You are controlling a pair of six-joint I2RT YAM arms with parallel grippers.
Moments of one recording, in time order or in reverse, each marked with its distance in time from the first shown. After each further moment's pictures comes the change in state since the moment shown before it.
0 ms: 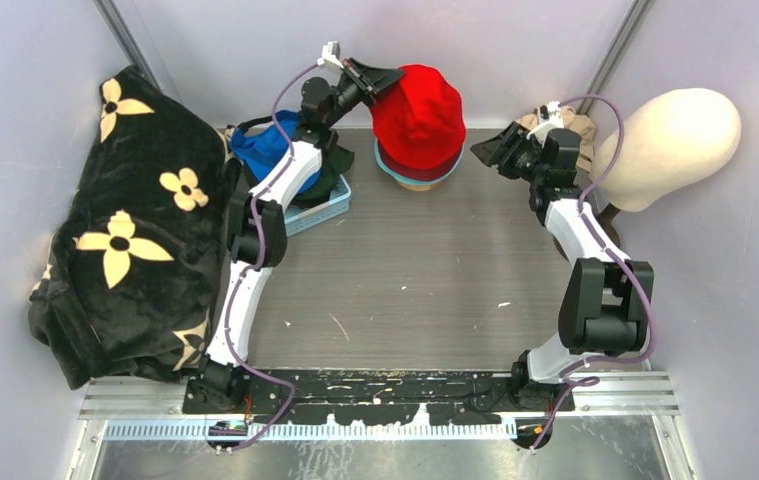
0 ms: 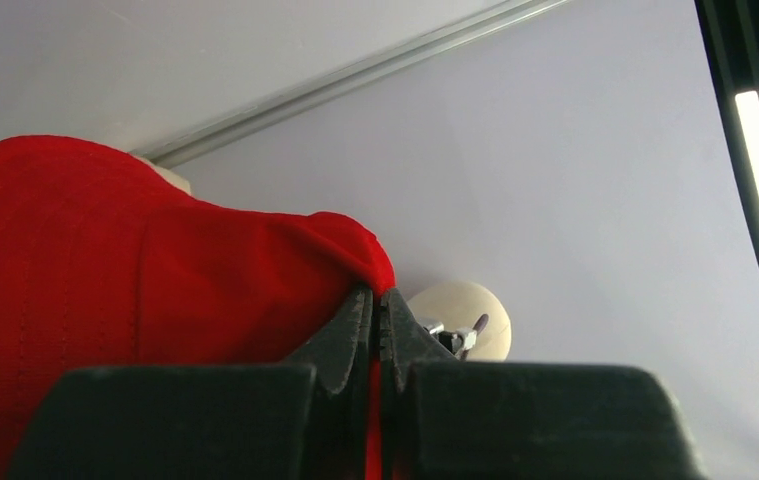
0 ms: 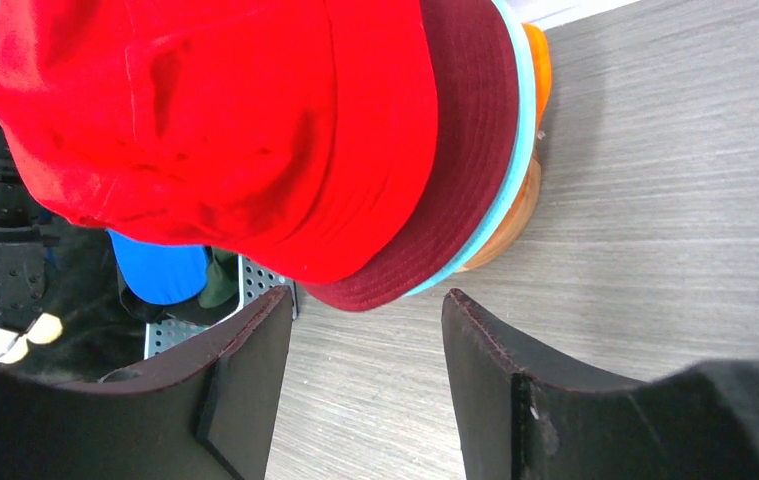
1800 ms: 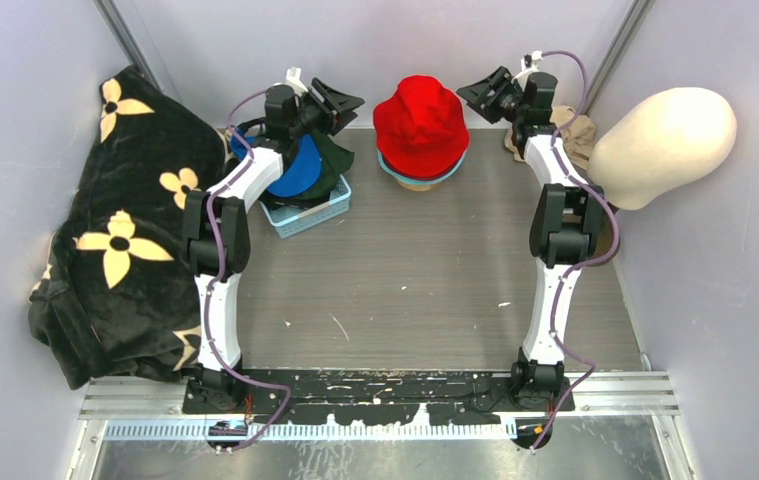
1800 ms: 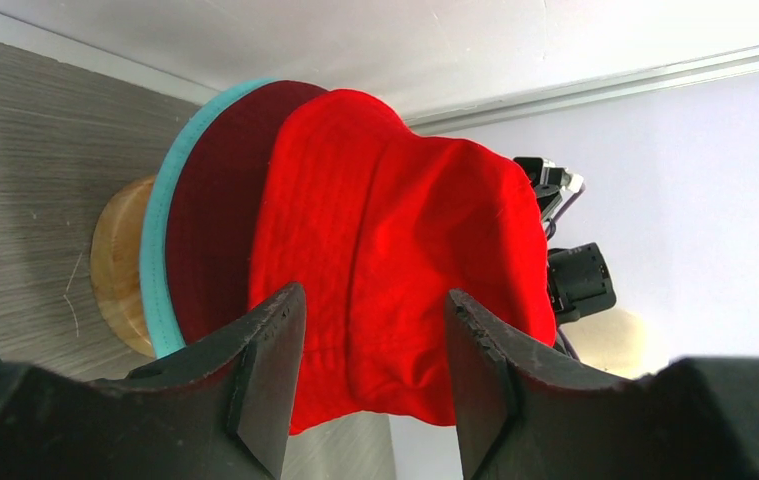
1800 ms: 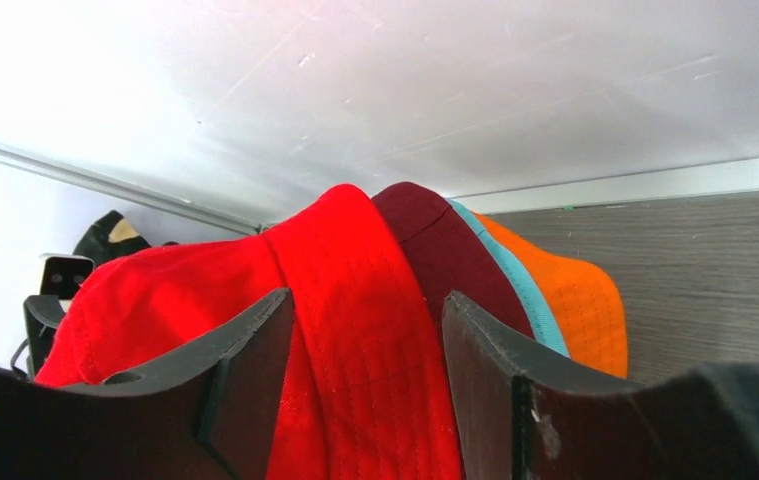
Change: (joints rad) left arm 0.137 -0.340 -0.523 -0.290 -0.009 0.291; right arm 0.035 0.739 0.885 -0.052 -0.095 0.220
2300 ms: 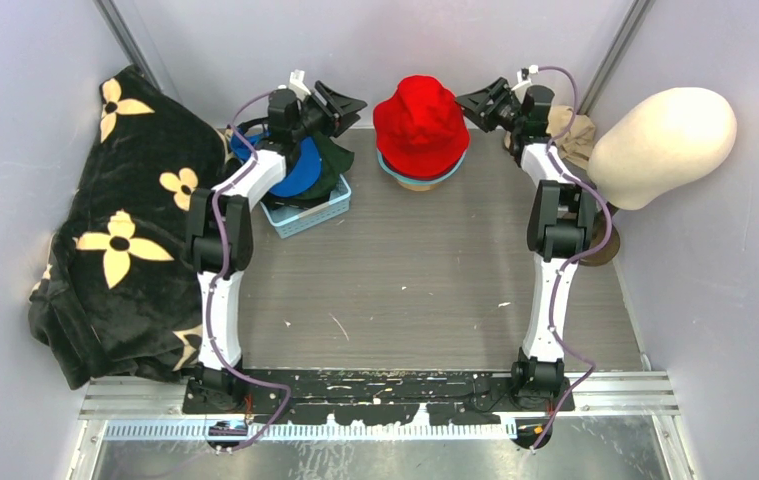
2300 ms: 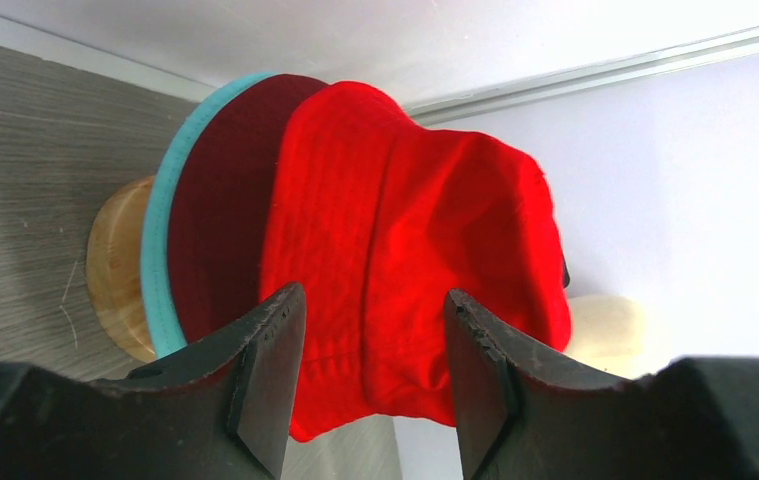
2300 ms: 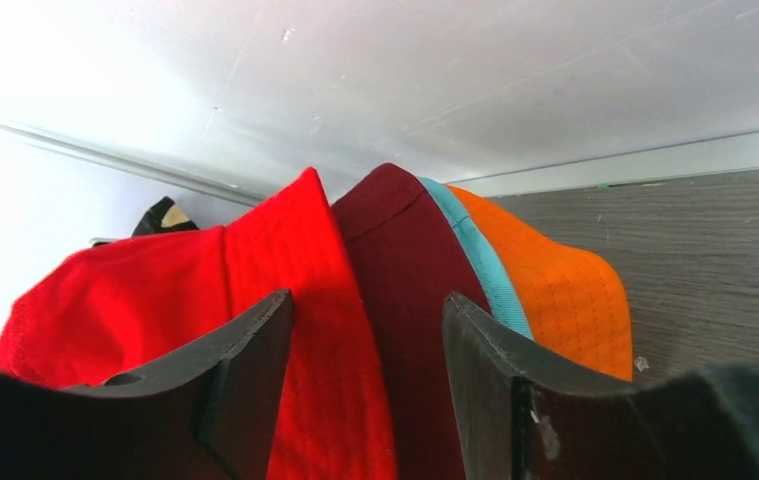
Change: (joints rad) left arm -0.002 0.027 -0.009 0.074 0.032 -0.009; right arm -0.022 0.100 -0.001 0.161 -0.117 0.136
